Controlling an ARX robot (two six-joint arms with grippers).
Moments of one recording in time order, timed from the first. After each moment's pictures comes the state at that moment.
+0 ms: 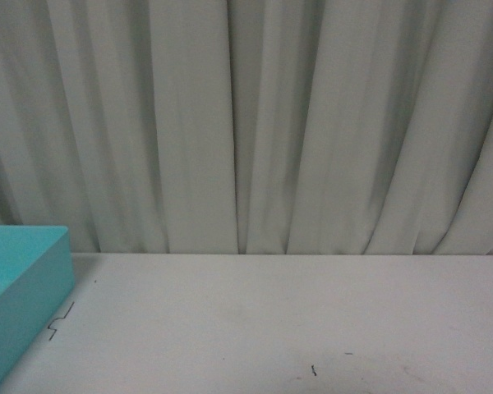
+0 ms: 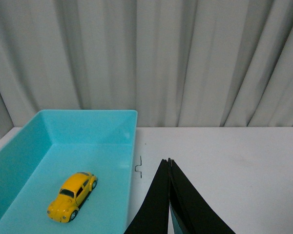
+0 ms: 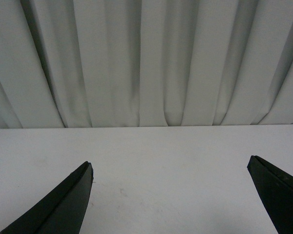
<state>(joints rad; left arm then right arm) 0.00 0.01 0.01 0.00 0.00 0.00 0.00 0.00 0.01 0.00 0.00 -0.01</state>
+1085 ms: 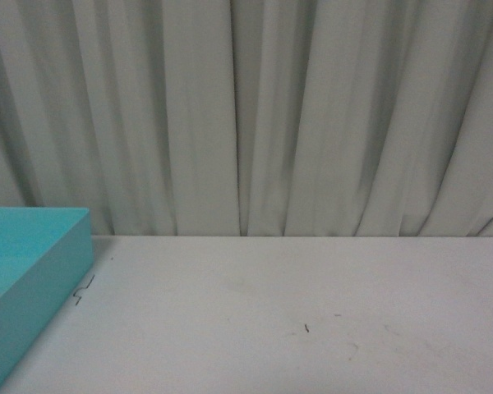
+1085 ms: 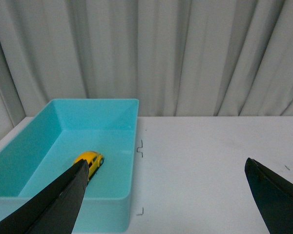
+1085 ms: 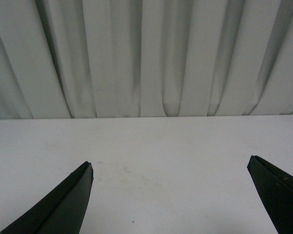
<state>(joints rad) 0.00 0.01 0.01 0.00 0.00 0.00 0.00 0.00 0.01 0.00 0.00 -0.01</state>
